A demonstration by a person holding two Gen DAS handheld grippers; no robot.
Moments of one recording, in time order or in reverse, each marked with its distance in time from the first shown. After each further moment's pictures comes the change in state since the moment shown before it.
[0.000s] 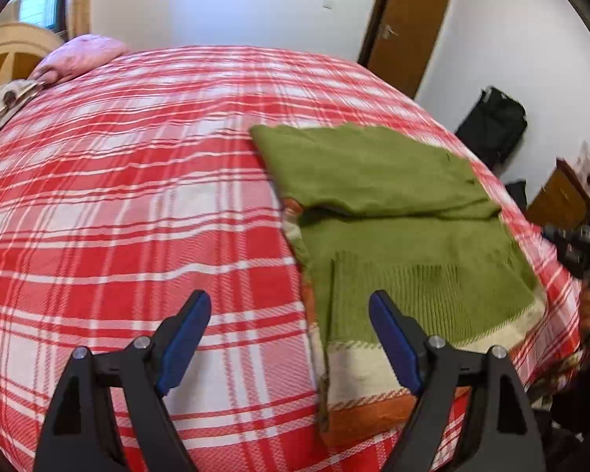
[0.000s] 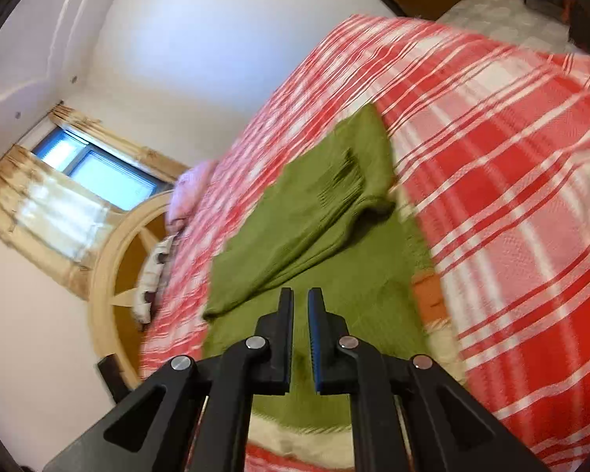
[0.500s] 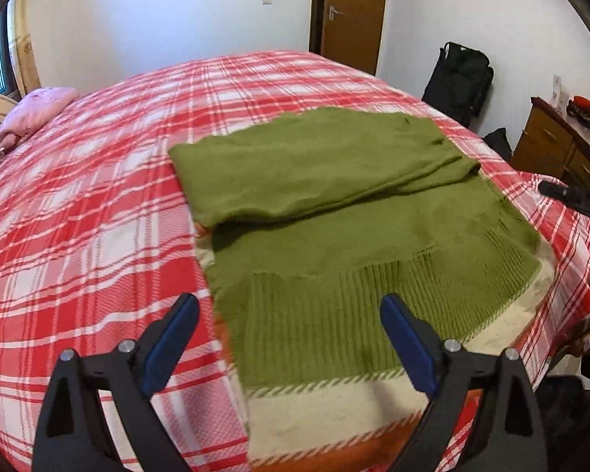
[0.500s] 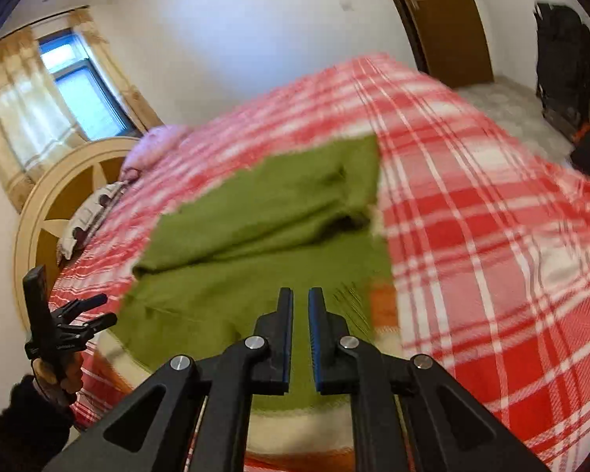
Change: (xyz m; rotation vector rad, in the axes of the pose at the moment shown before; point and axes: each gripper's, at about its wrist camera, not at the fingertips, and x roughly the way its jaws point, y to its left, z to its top) left arm 0.032 -0.060 0.005 0.202 0.004 -0.013; right arm -0.001 0.024 -0.026 -0.320 -0.010 -0.231
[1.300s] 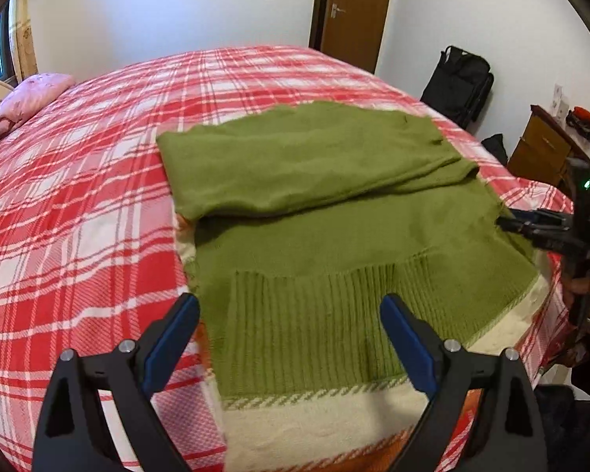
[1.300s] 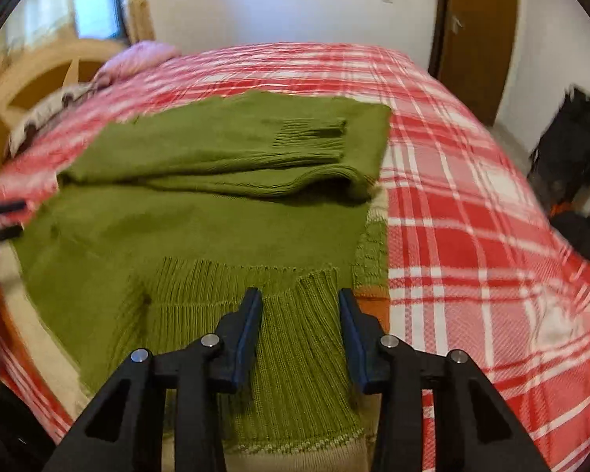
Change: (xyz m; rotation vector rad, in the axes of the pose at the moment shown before) left arm 0.001 -0.001 -0.001 -0.031 -0.005 -0.041; right arm 0.067 0.021 -0.016 -0.369 0.110 -0.255
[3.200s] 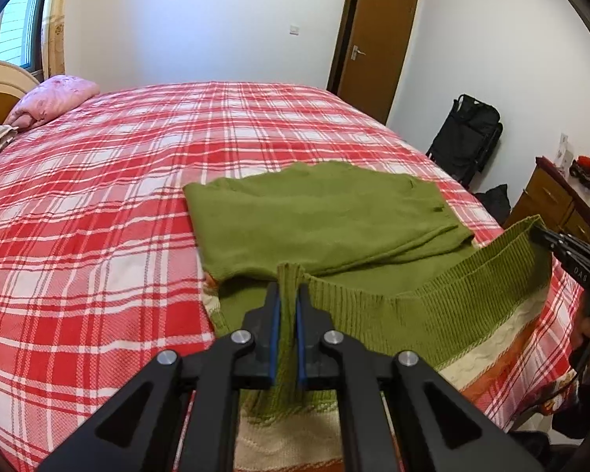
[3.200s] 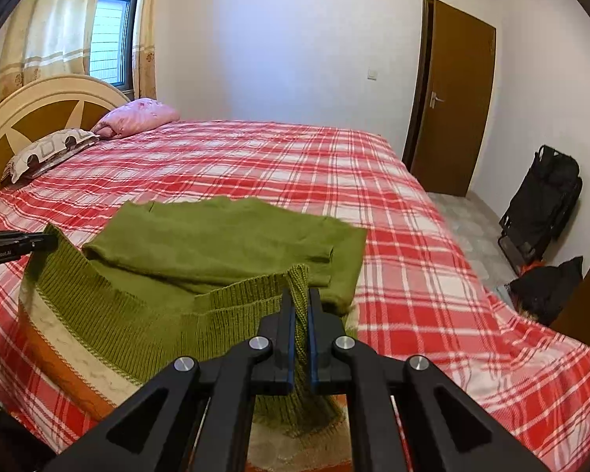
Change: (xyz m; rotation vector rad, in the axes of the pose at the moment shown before) left arm -0.028 0.013 0.030 -0.110 -0.136 0.013; right arm -0.092 0.026 0.046 -0.021 -0.289 -0.100
